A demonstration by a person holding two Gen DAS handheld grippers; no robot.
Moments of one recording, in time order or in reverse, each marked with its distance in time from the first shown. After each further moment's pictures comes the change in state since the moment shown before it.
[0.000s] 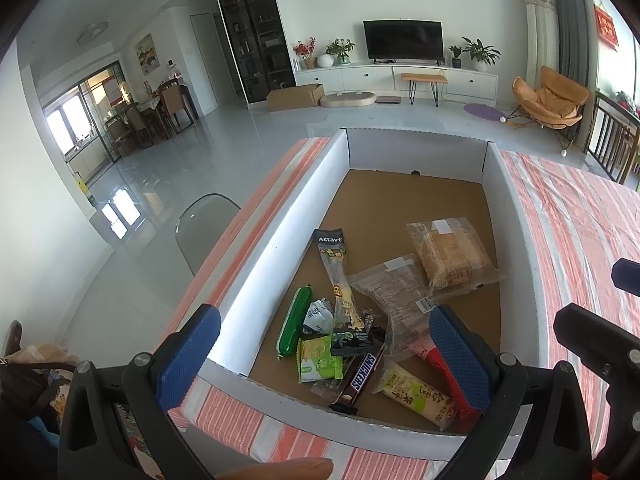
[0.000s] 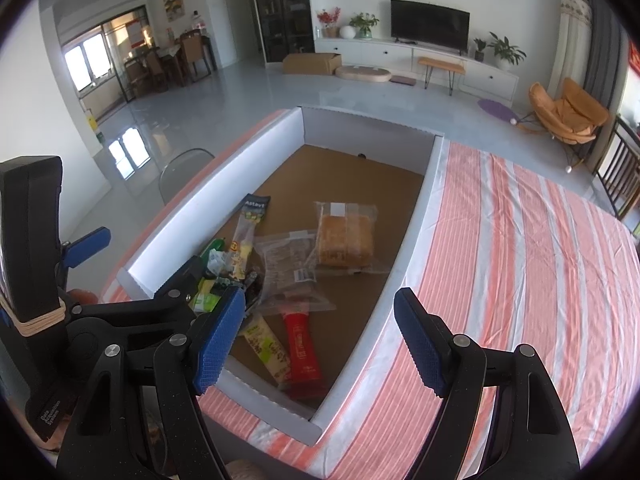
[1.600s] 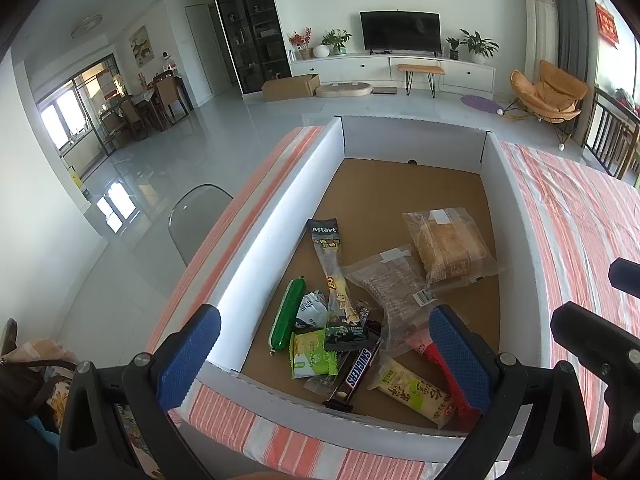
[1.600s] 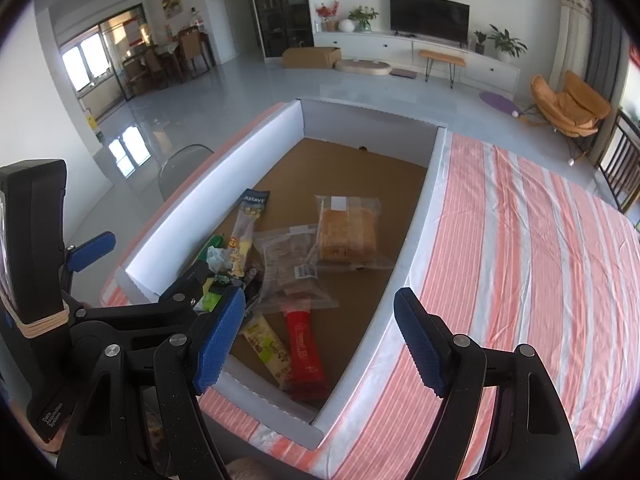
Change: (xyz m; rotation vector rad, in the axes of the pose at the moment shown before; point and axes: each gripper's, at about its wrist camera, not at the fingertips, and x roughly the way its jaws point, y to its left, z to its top) left arm 0.008 0.001 -0.002 0.001 0.035 -0.017; right arm 0.007 -0.003 -0.001 0.011 0.023 0.009
